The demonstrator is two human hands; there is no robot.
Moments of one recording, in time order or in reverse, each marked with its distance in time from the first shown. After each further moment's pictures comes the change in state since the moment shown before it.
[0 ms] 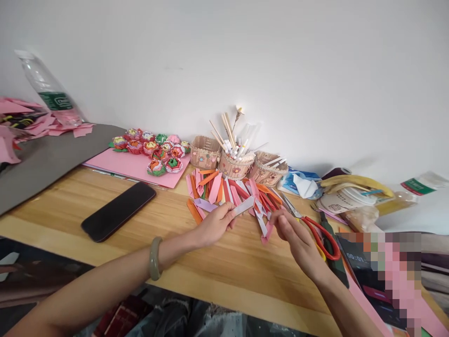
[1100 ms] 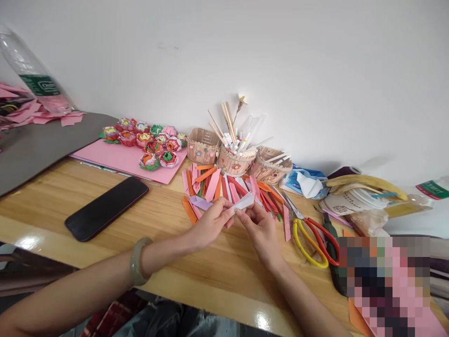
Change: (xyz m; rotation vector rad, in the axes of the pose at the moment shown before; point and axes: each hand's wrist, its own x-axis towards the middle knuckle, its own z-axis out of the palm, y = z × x) left_hand 0.000 0.005 0.002 -0.132 0.093 -0.007; right_hand 0.035 0.002 0.065 0.425 0.075 0.120
